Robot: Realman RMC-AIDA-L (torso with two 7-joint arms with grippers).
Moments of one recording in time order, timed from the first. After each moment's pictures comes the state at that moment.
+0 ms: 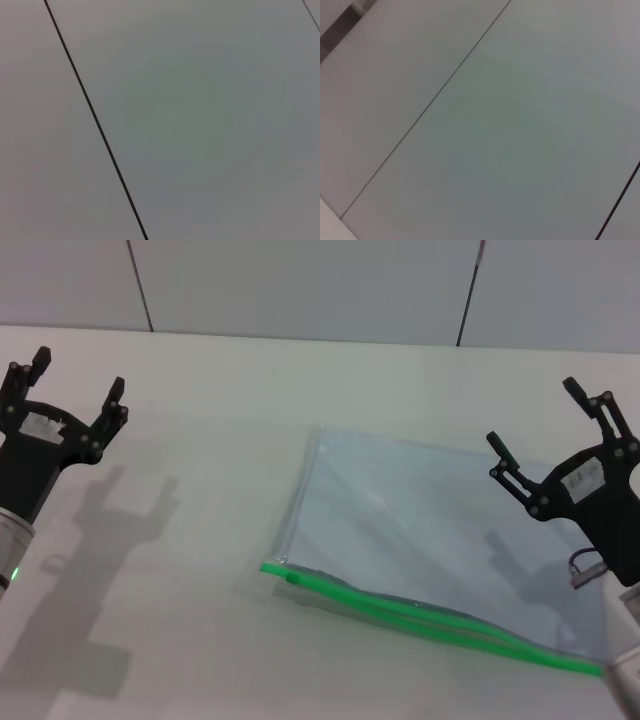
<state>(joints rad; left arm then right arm) -0.37 -2.04 2.23 0.15 -0.68 1.33 0.14 0.37 2.04 0.44 0.36 -2.25 -1.36 -0.53</state>
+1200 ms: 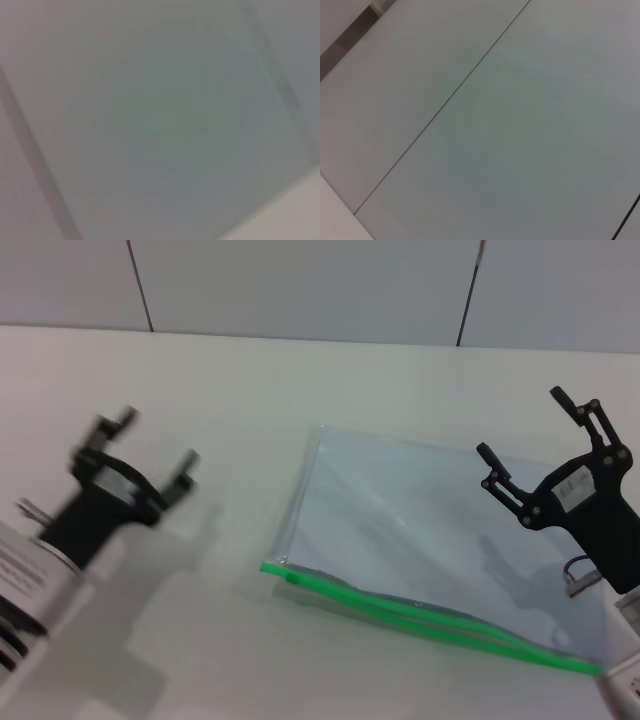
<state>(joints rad) -0.36 -2.04 2.39 0.15 -0.60 1.24 0.18 0.38 2.04 0.40 0.35 -2.25 -1.37 -0.54</state>
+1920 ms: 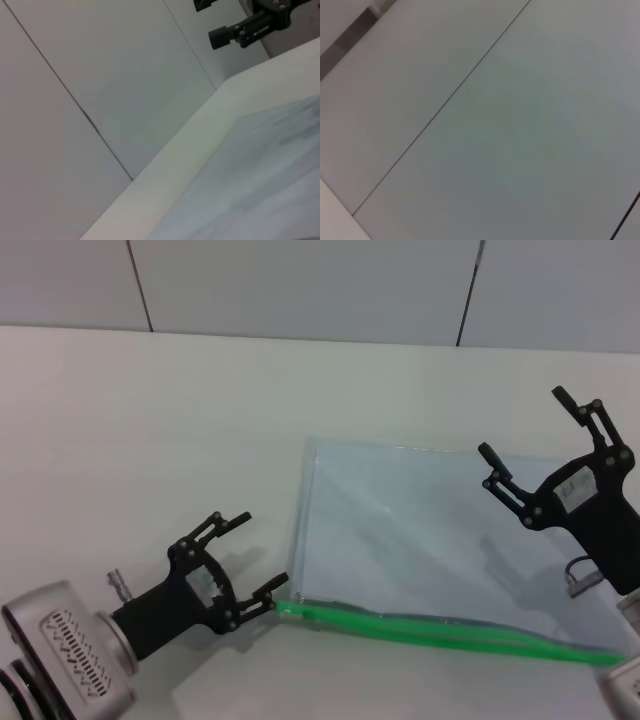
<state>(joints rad) -0.35 -2.04 2.69 0.15 -0.50 1.24 0.21 0.38 2.04 0.40 0.35 -2.25 -1.37 -0.55</state>
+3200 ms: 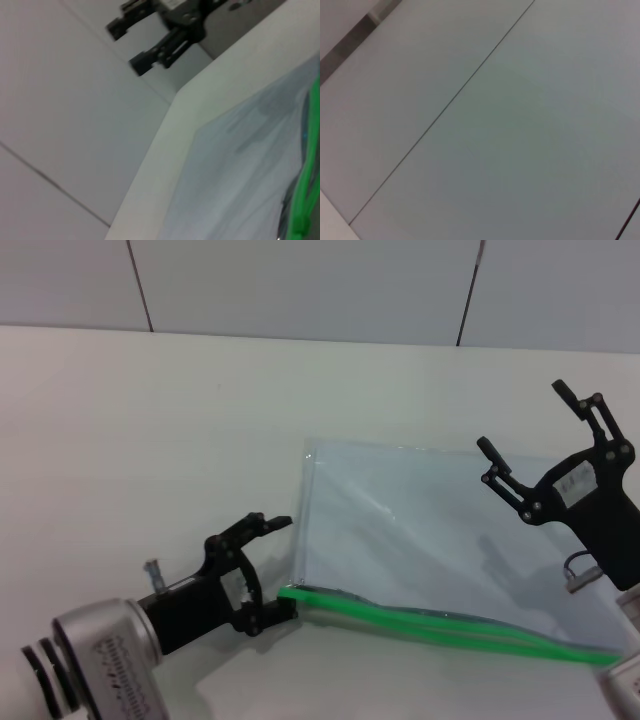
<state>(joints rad) -0.41 -2.04 2.70 0.14 -0.42 1.23 0.41 0.38 2.04 0.40 0.35 -2.25 -1.39 -0.55</state>
